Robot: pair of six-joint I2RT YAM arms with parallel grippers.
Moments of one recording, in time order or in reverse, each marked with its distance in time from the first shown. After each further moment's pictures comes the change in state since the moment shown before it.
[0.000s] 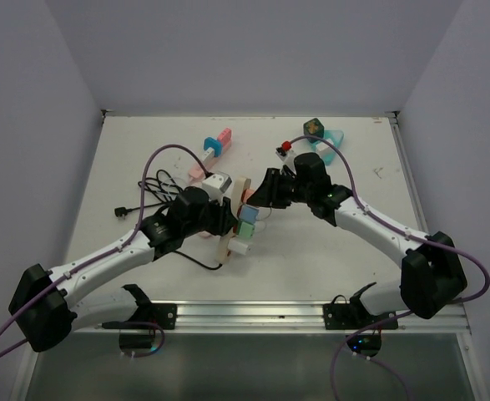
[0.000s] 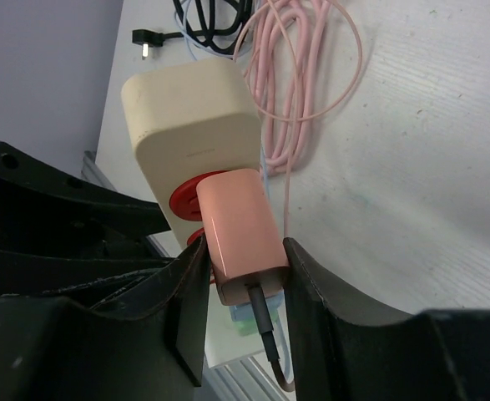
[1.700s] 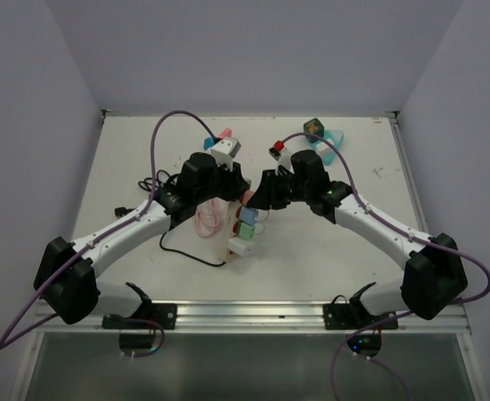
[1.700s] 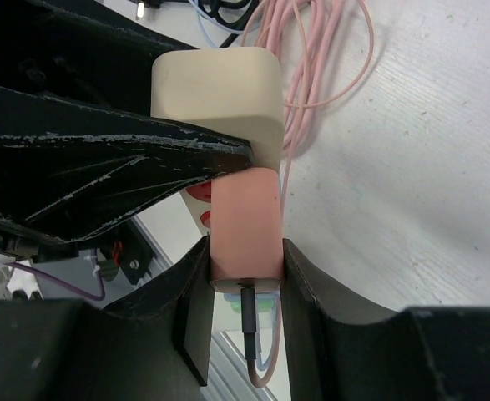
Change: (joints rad) left arm 0.113 0.246 0.253 0.105 0.053 0.058; right arm 0.026 -0.007 0.054 -0.104 -0.028 -0.151
